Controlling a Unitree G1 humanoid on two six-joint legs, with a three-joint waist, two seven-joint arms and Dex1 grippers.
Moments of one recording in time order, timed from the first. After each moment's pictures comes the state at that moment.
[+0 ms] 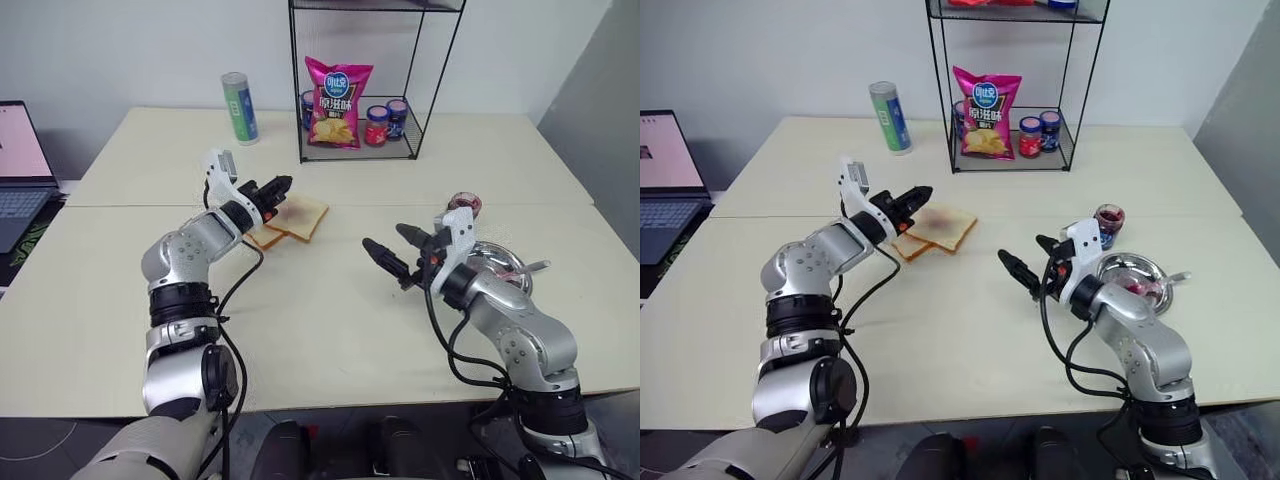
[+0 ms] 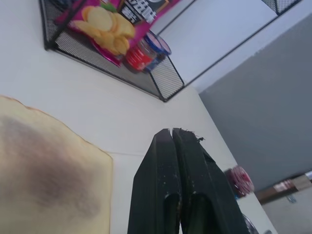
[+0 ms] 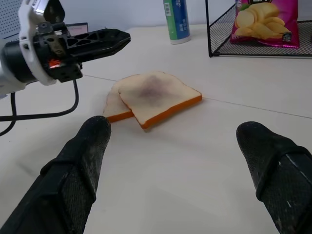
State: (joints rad) left arm -0.80 0.26 0.44 0.31 -0.73 0.94 -0.36; right arm -0.32 -0.30 0.00 -0.35 0.53 0.69 0.41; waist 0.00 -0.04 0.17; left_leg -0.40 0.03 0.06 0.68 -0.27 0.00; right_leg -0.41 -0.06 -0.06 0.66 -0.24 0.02
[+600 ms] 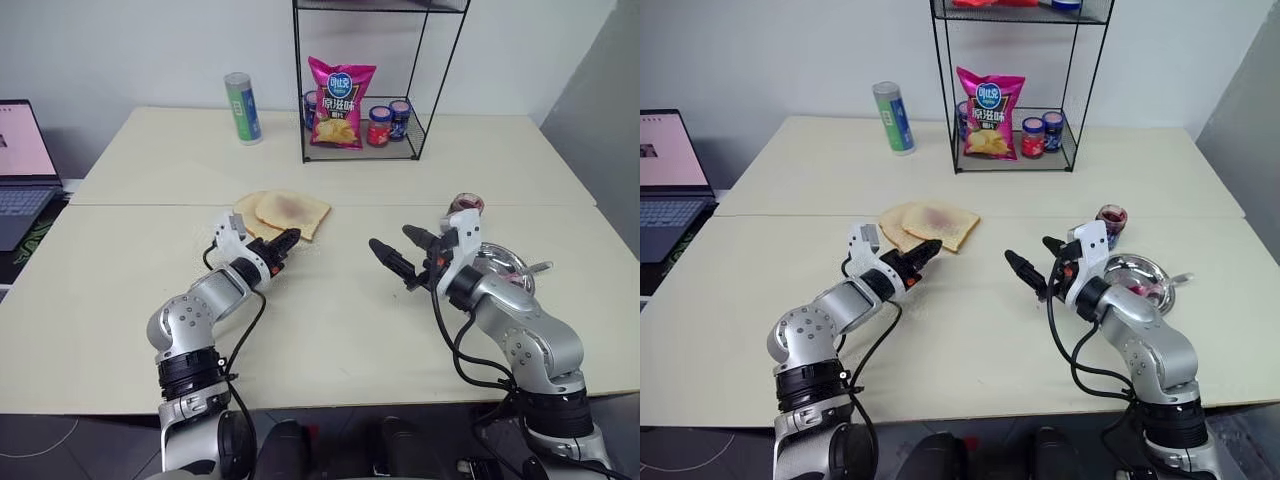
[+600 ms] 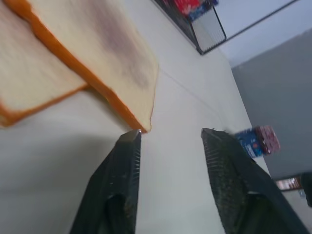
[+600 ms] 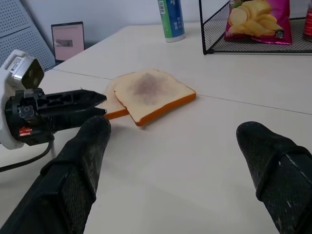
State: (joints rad) left arm -0.50 0.08 0.49 0.01 -0.80 0.98 -0.10; right arm -0.31 -0.32 -0.02 -0.35 0.53 0.69 0.41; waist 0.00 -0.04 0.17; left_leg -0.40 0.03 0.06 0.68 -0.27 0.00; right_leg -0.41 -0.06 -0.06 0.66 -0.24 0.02
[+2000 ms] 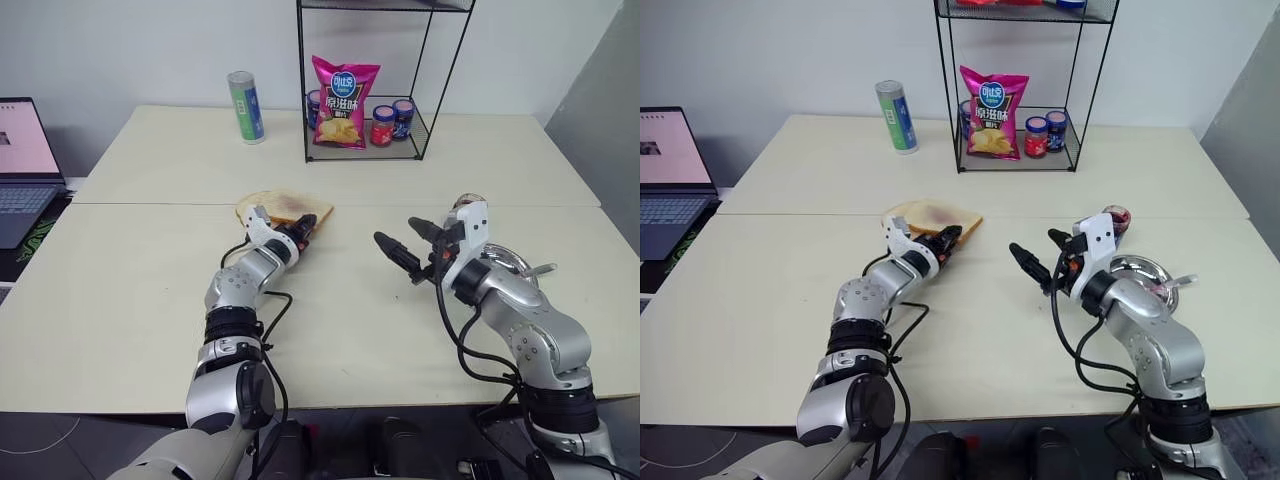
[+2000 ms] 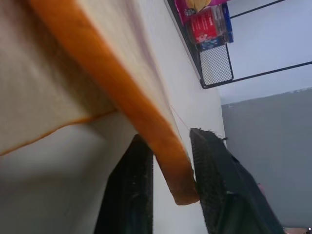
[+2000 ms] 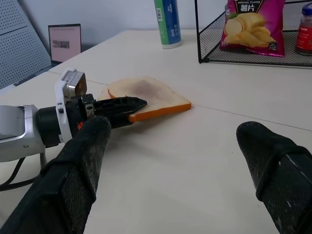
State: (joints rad) left arm -0.78 0.03 0.51 0.59 -0.79 0.70 -0.14; right arm -0.33 -0.33 -0.04 -0.35 0.53 0.69 0.41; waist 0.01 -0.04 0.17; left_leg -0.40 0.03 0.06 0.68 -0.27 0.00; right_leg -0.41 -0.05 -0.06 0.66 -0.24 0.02
